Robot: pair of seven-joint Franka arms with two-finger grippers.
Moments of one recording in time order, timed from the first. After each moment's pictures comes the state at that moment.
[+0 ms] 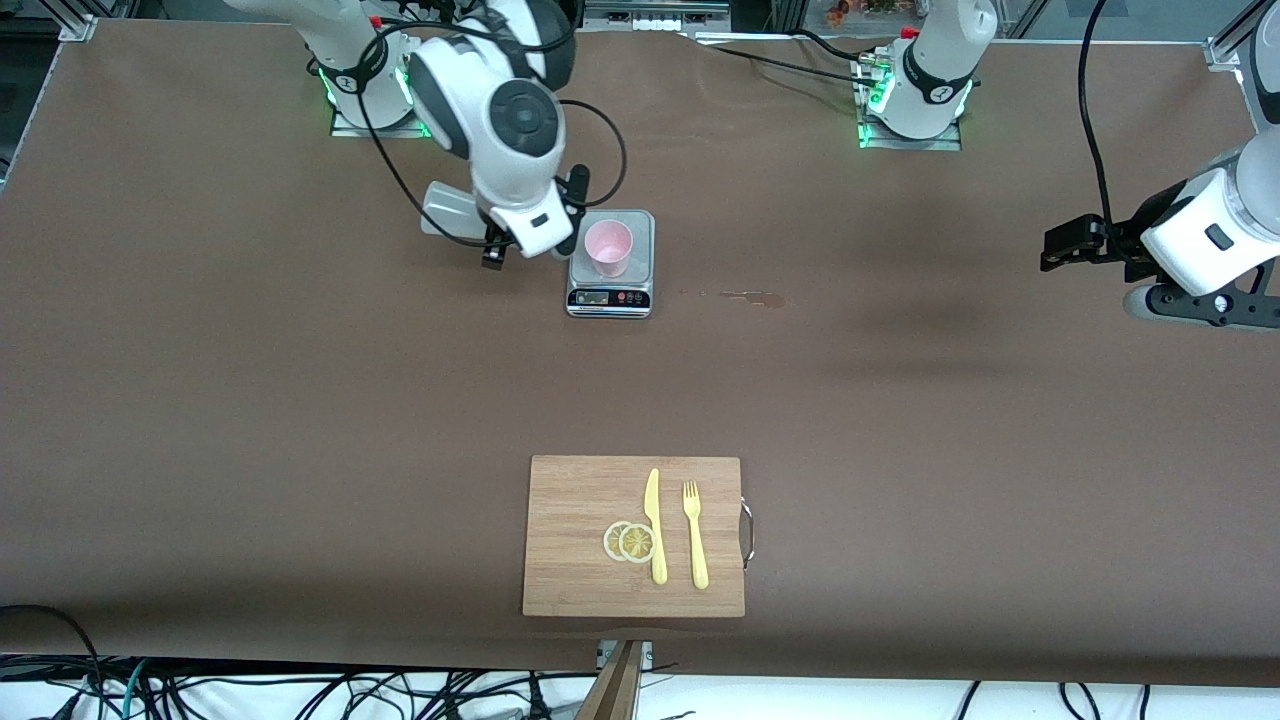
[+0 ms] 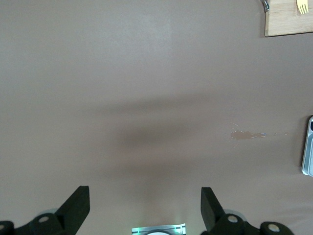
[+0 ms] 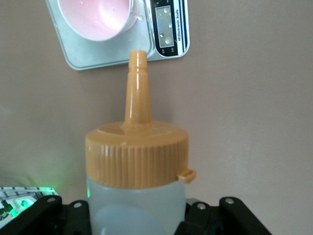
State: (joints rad) left arm -0.09 0.15 0.05 -1.46 -0.04 1.42 0.05; right arm 0.83 0.22 -0.17 -1.85 -0.05 1.77 -0.76
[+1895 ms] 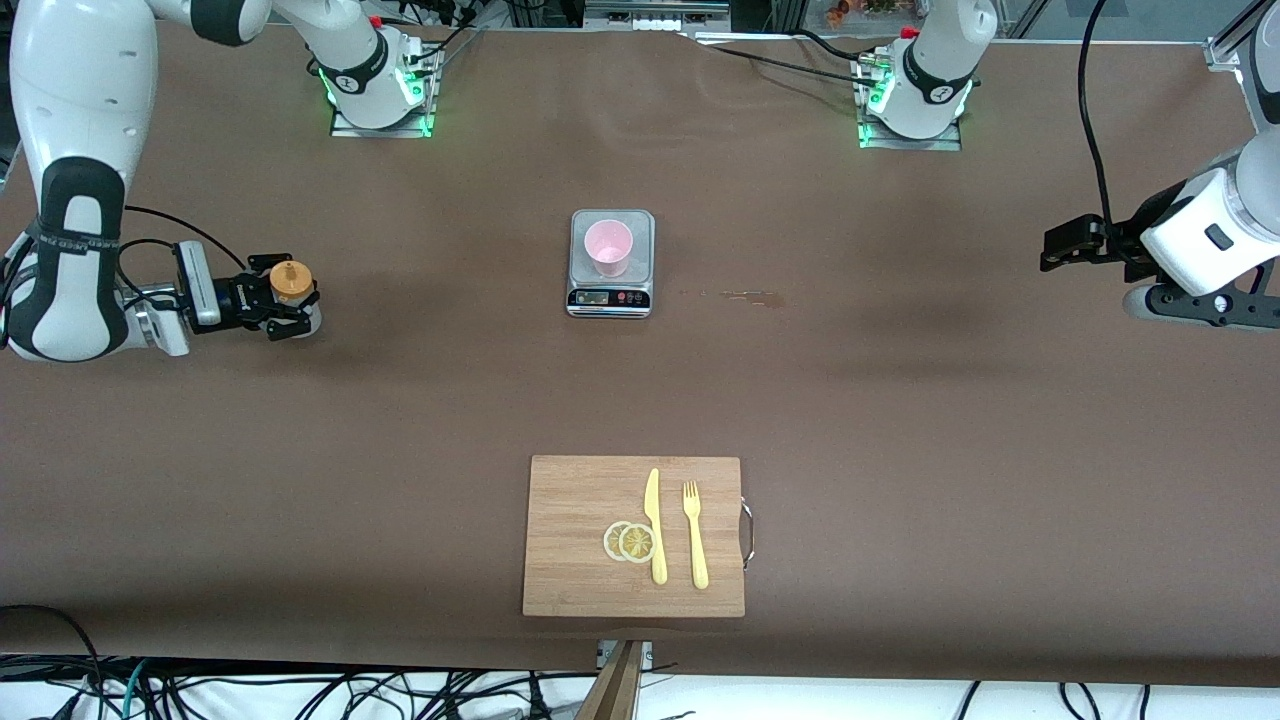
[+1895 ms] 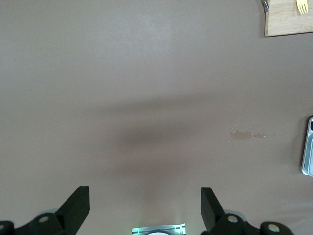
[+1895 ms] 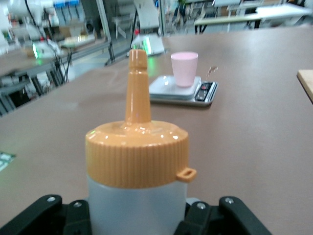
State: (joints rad) left arm -0.09 0.15 0.05 -1.46 -0.04 1.42 0.05; right arm 0.26 0.76 -0.74 -1.83 1.01 1.18 -2.76
